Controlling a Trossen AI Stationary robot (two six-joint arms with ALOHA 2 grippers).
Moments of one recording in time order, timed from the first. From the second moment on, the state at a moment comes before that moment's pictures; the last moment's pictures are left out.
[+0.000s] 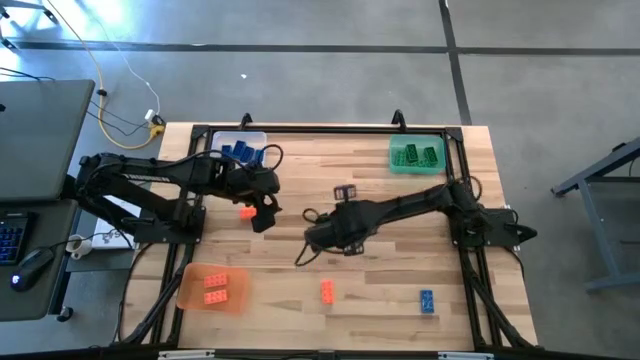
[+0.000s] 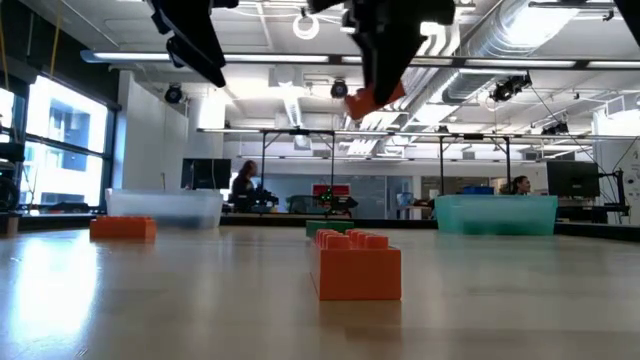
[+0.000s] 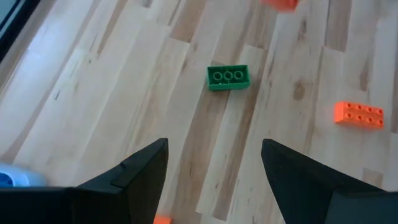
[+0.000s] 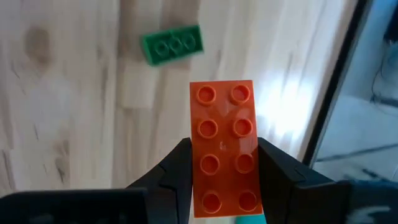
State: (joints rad) left arm 0.10 1.23 1.10 -0.83 -0.15 -0.28; right arm 0.24 2.13 2.08 -1.55 0.48 0.09
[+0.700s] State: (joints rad) left arm 0.13 1.23 1.10 -0.53 -0.14 -0.25; right arm 0.20 1.27 1.18 -1.01 0.64 0.45
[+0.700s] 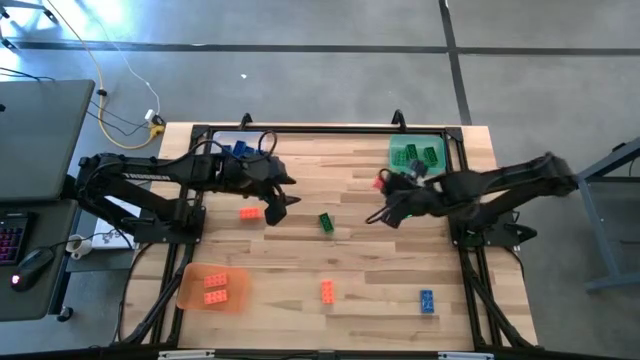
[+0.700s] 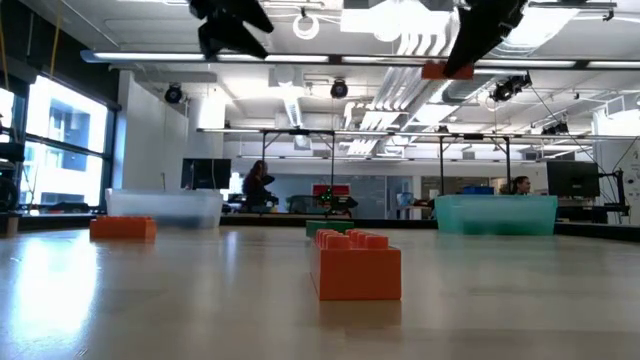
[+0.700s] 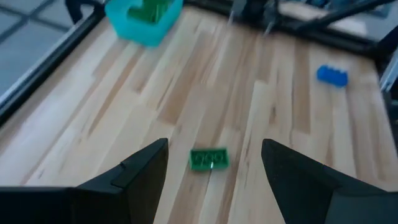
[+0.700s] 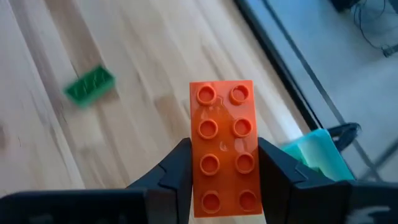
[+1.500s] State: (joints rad) left arm 0.13 1.23 1.10 -0.04 -0.05 -0.22; right arm 0.20 1.11 1.04 0.01 0.55 0.05
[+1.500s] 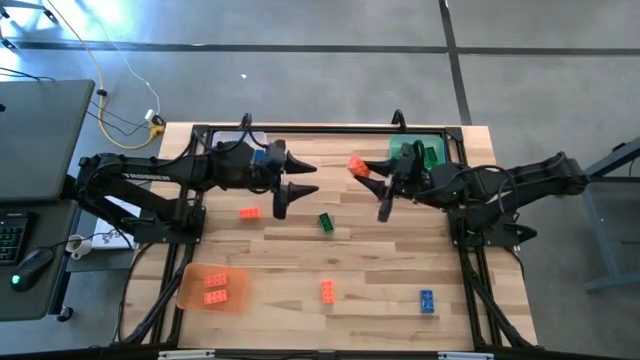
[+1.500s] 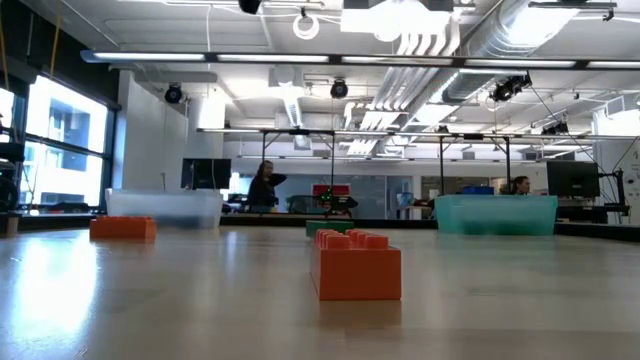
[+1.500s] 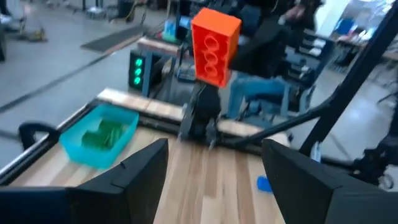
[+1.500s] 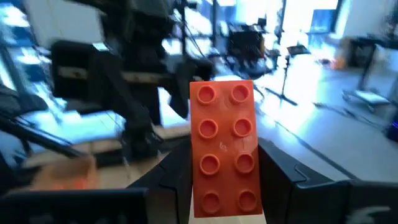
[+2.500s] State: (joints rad) left arm 0.12 1.23 1.10 0.14 -0.04 -0.15; right arm 0.07 1.36 1.04 0.50 0.15 0.16
